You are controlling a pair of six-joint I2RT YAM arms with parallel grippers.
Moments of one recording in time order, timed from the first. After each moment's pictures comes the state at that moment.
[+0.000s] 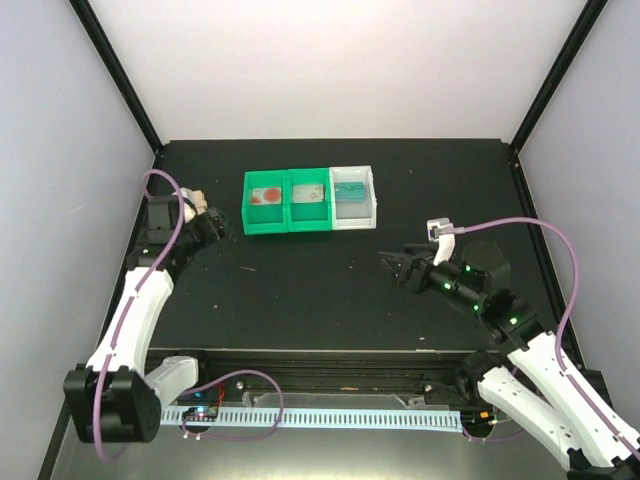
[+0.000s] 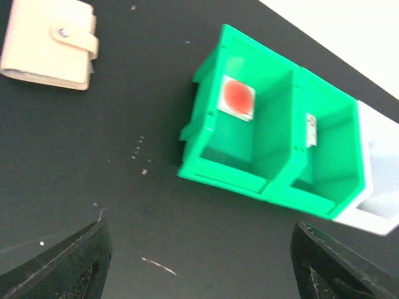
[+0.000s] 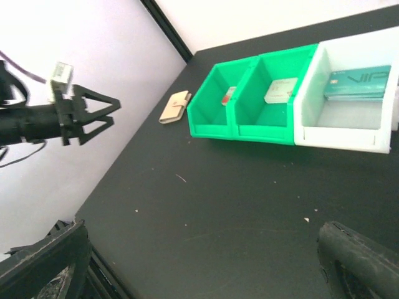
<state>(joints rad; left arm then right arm) -0.03 1.01 0.84 -0.51 0.12 -0.51 0.55 0.63 0.68 -0.37 -0.29 0.51</state>
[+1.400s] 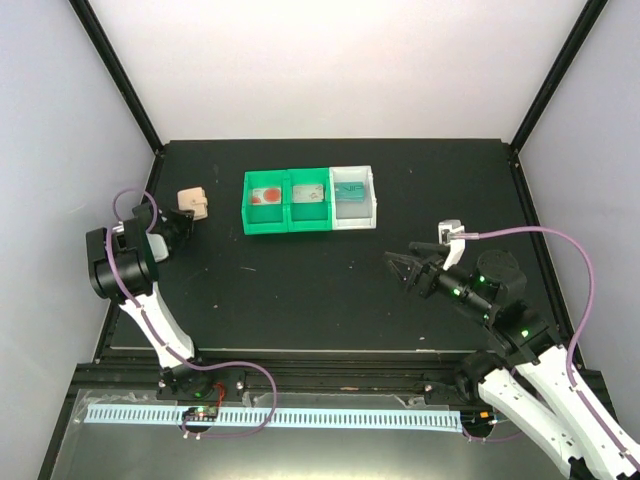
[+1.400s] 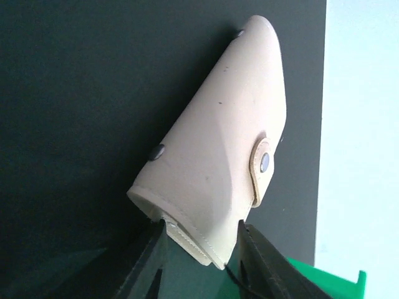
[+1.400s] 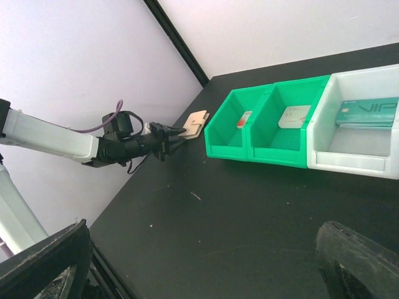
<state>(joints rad) 0.40 1.96 0.86 0.46 0.43 -1.11 0.55 0.53 0.68 -0.35 -0.31 0.52</state>
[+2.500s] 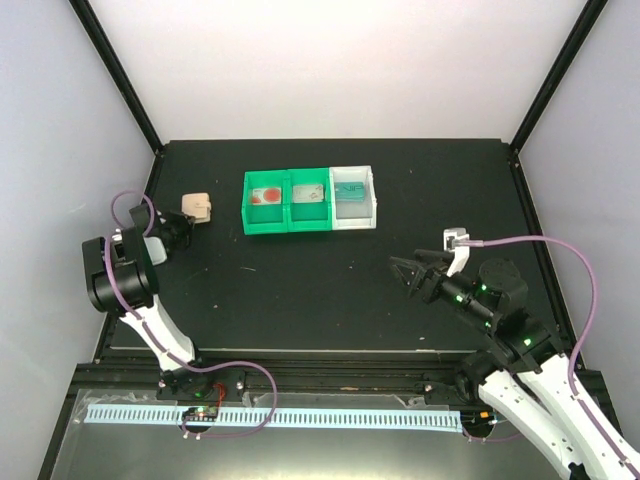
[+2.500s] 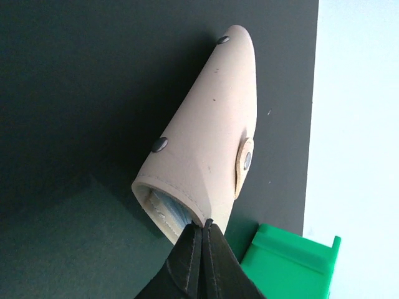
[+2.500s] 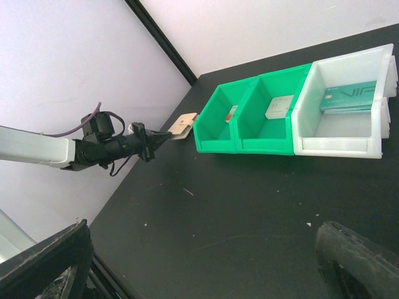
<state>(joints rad) 0.40 1.85 0.81 0.39 0.47 -1.15 0.55 0.47 0.63 -0.39 -0.26 0.56</state>
